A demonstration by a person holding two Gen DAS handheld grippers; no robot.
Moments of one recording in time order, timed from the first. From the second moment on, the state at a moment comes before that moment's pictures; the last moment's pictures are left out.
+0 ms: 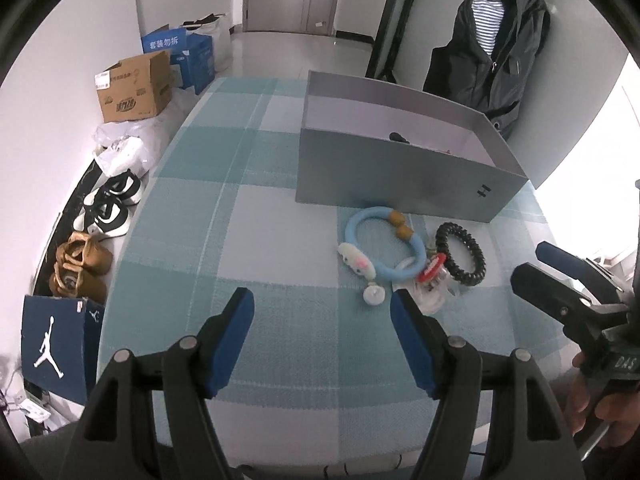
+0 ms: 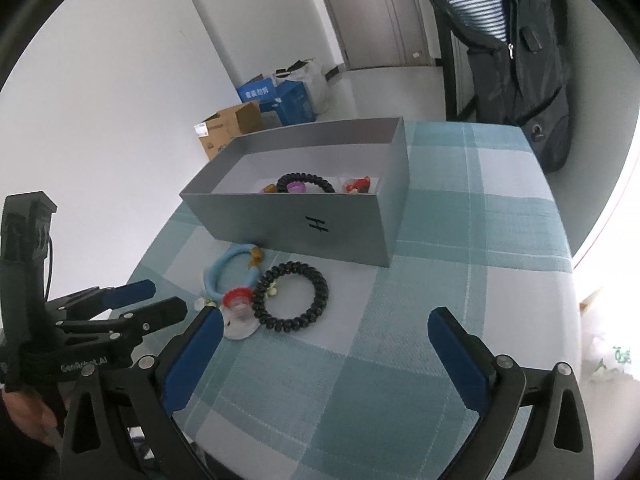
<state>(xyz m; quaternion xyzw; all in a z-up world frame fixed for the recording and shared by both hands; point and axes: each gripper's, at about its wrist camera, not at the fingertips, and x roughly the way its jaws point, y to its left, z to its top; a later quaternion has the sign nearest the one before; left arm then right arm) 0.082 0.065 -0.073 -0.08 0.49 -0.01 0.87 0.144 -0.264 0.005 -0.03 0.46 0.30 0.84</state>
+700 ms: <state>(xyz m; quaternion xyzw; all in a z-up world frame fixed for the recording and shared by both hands) 0.104 0.086 -0.078 -0.12 0.50 0.00 0.86 0.155 -0.215 -0.010 -0.11 0.47 0.30 0.82</state>
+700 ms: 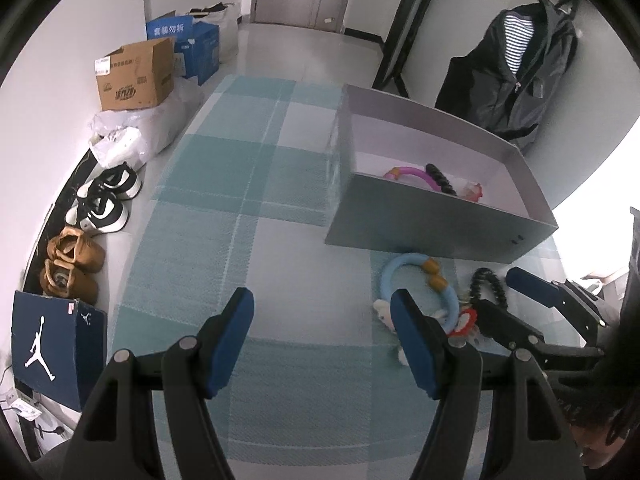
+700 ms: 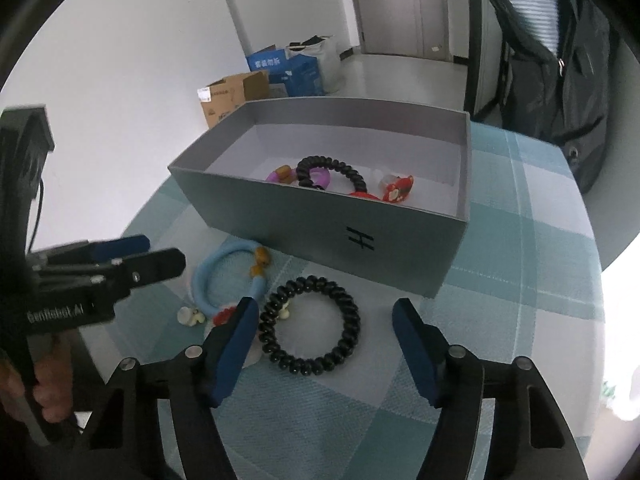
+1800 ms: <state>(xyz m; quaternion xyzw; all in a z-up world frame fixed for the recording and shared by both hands) 0.120 0.053 -0.080 -0.10 0.52 -0.05 0.84 0.155 -0.236 0.000 -0.11 0.45 0.31 0.83</state>
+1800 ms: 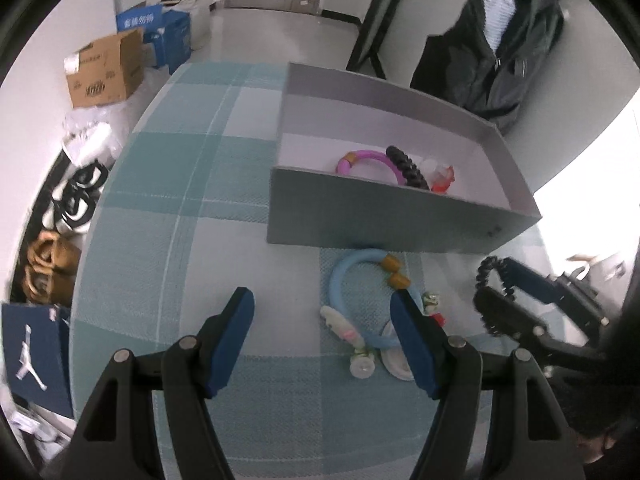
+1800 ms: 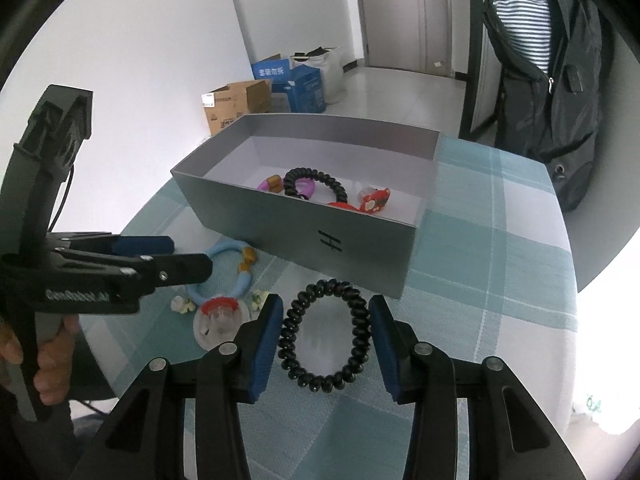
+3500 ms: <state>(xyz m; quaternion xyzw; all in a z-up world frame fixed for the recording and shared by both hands) 0.099 0.064 -0.030 -0.08 0.46 -0.08 0.88 0.156 -0.247 0.040 0.03 0.41 0.37 0.83</state>
